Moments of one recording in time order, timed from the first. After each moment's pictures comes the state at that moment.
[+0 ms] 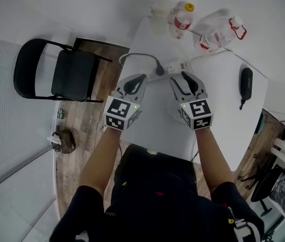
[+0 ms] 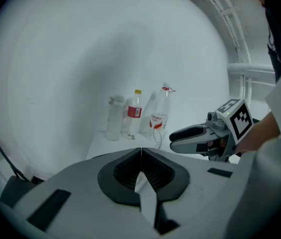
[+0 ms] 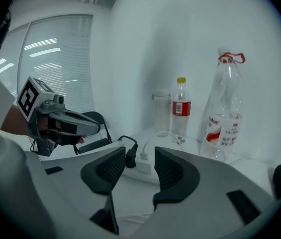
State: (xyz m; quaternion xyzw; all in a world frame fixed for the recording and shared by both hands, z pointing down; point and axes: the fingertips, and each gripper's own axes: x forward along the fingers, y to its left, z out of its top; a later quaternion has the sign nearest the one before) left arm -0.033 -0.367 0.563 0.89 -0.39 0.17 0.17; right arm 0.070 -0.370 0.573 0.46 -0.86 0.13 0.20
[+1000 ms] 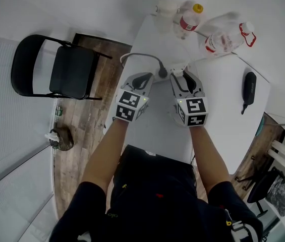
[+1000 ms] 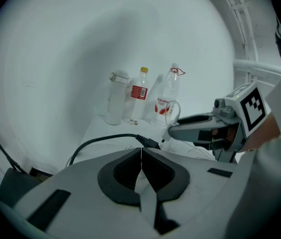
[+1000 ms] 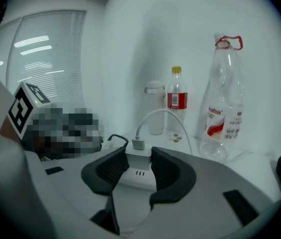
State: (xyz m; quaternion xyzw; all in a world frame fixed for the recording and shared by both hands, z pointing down) left arm -0.020 -0.389 0.632 0.88 -0.38 0.21 0.20; right arm 0.065 -0.400 0.606 0.50 -0.83 0.14 0.19
